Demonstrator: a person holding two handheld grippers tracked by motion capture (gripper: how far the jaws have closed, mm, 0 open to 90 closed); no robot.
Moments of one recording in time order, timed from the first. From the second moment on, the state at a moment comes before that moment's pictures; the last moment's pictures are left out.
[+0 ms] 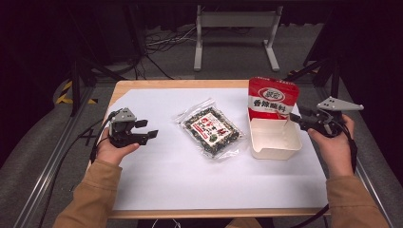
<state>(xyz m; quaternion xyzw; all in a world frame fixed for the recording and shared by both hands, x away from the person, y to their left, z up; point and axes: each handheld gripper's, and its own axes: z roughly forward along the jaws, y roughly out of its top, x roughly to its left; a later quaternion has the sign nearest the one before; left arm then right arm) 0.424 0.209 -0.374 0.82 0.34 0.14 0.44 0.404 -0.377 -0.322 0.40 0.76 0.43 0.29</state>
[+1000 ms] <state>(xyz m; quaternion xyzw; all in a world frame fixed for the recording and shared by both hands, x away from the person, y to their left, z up) 0.447 0.182 -0.378 0.81 0.38 0.09 0.43 0.366 -0.302 -0.332 0.34 0.78 0.49 0.20</state>
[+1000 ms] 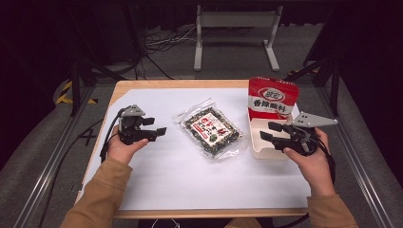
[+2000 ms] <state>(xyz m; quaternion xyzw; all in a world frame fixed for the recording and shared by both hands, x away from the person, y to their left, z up) 0.511 0.151 -0.399 0.79 0.43 0.12 0.42 0.359 -0.289 -0.336 0.30 0.79 0.49 0.20</state>
